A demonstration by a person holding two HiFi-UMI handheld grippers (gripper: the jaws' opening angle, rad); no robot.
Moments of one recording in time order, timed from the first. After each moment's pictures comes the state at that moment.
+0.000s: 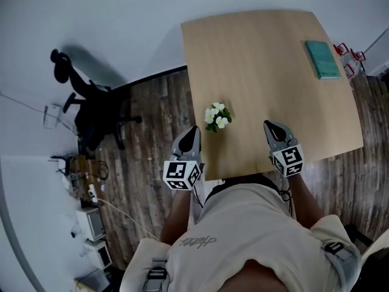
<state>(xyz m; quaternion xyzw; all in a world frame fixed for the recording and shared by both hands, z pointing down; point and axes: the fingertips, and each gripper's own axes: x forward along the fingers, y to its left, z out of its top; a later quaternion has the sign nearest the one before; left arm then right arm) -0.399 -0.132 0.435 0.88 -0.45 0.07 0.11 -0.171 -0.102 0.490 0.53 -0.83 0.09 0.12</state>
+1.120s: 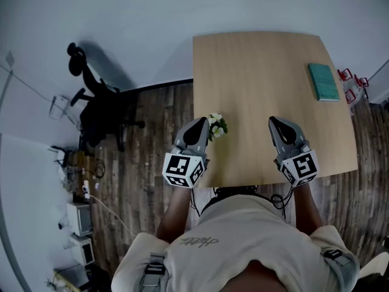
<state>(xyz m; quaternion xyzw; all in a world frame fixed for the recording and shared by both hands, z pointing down) -0.340 -0.135 0.347 0.90 -0.44 0.02 0.05 -0.158 -0.103 0.340 0.49 -0.87 -0.03 0.04</state>
